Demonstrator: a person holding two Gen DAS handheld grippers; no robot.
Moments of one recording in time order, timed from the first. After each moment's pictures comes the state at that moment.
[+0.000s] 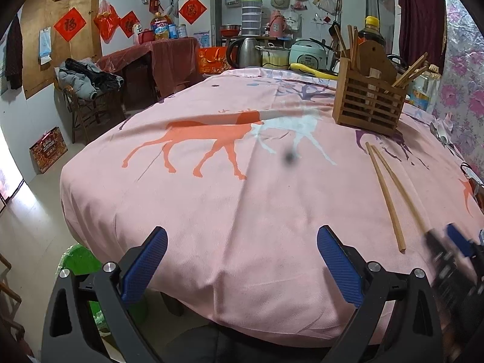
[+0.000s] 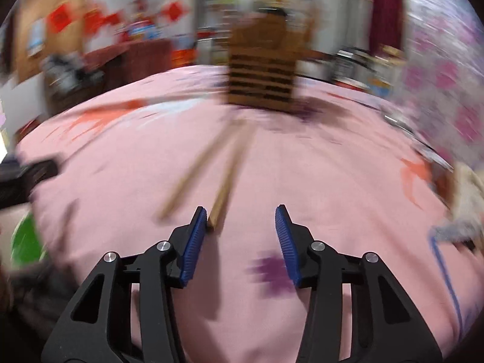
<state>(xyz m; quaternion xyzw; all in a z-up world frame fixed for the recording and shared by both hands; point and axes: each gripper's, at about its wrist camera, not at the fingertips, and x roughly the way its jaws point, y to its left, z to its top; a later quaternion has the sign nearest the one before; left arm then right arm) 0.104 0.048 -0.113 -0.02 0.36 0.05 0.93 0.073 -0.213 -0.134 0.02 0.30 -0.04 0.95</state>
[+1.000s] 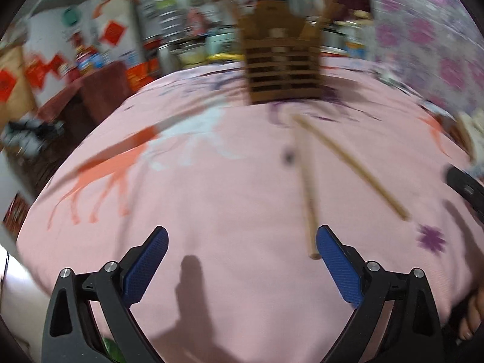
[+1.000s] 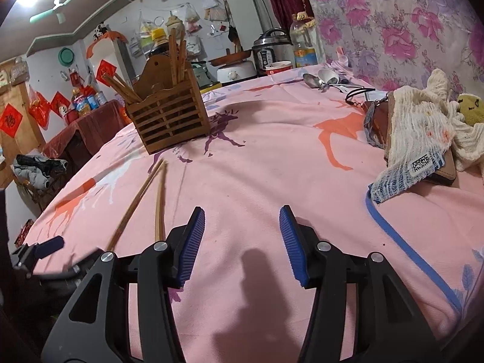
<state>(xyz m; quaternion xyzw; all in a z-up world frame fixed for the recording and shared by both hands) 0.147 -0.031 -0.139 0.09 0.37 -0.07 0.92 0.053 -0.283 -0.130 0.17 0.27 -0.08 0.95</state>
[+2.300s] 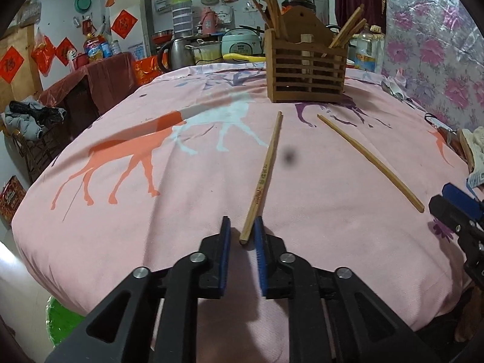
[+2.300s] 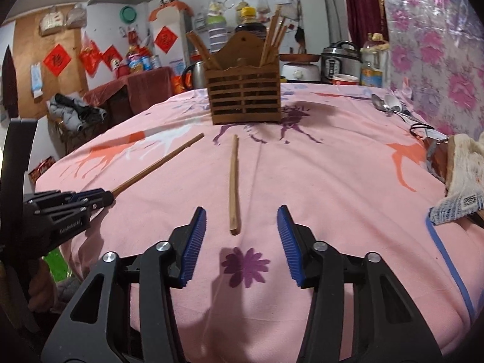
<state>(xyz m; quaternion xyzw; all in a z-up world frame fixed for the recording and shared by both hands) 0.141 0.006 -0.143 0.06 0.36 -0.09 0.93 0.055 -0.217 -0.131 0.05 0.28 0.04 0.96</state>
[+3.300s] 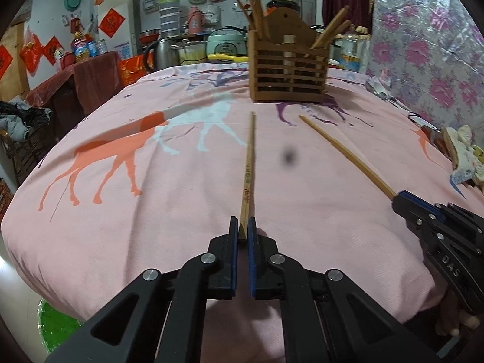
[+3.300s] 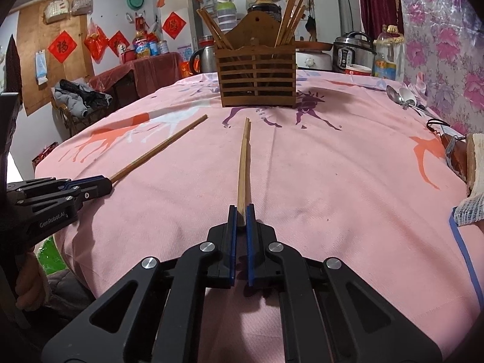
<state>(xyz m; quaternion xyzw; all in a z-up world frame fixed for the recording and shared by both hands) 0.133 -0.004 -0.140 0.06 0.36 -0.13 0.92 0.069 -0.209 -0.144 0.04 0.30 0.05 0.95</state>
